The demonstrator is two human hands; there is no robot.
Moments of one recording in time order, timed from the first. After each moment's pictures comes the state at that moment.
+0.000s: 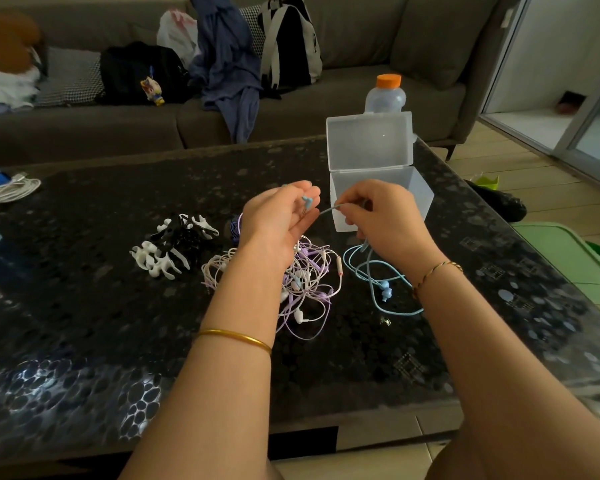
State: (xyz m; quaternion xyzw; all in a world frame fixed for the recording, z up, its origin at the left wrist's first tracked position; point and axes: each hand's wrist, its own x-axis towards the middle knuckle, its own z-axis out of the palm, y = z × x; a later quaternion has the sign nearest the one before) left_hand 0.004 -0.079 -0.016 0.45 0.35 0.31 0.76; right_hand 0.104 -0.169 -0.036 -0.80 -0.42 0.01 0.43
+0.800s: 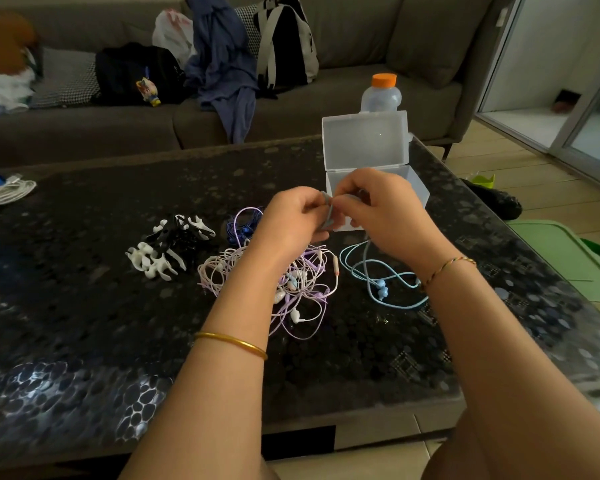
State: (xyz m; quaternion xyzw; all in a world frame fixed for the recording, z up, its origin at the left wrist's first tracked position) left_hand 0.004 -0.082 -0.025 0.76 0.24 0.20 0.57; right_hand 0.103 -0.180 -0.021 -0.77 -0.49 -0.01 0.40
